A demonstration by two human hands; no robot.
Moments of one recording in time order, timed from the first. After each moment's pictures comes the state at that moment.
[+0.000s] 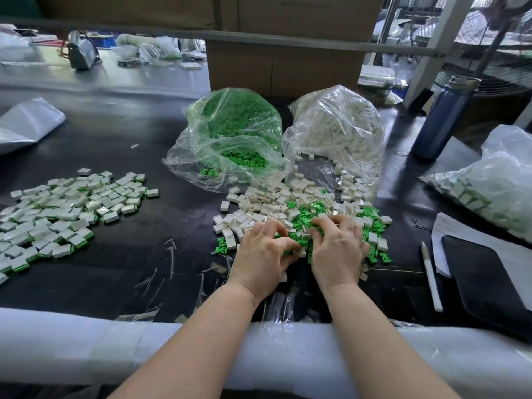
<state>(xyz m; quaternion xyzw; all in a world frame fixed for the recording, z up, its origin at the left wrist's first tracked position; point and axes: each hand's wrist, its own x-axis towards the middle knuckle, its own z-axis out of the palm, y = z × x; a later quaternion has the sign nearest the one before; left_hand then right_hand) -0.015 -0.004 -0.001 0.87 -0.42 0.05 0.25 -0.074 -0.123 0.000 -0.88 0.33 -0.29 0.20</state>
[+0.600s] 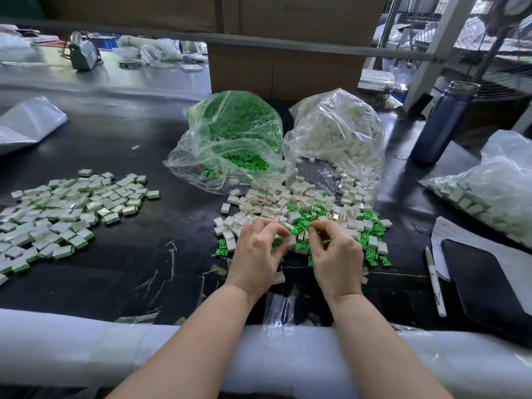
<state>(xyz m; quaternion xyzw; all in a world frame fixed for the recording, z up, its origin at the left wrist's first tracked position) -0.014 -0.002 0.004 0.84 -0.36 0.07 0.40 -0.084 -0.116 0.010 -0.85 0.20 -0.39 0.29</state>
